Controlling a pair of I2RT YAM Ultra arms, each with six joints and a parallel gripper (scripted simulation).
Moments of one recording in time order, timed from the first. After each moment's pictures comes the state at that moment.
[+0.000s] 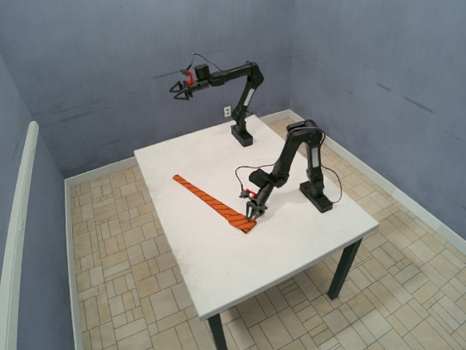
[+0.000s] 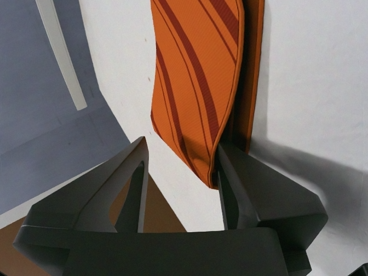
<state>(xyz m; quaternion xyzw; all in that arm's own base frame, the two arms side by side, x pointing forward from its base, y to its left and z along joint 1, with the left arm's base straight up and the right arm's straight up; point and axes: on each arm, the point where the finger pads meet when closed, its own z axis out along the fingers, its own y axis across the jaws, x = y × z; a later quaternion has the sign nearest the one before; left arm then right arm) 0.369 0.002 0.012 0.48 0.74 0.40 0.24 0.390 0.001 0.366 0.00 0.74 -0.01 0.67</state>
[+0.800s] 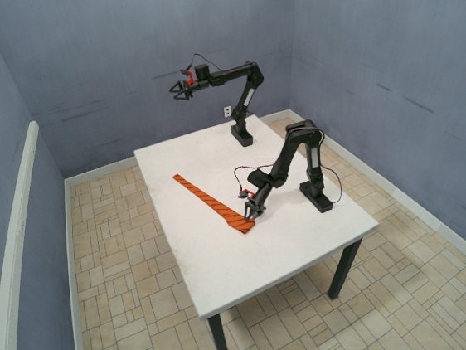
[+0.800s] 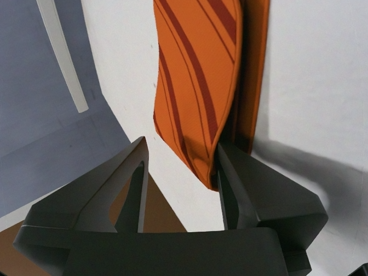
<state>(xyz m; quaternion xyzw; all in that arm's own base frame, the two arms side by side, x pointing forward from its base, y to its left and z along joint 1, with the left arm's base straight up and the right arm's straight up) 0.377 0.001 0.013 0.48 0.74 0.40 0.24 0.390 0.001 0.366 0.00 0.74 -0.01 0.67</state>
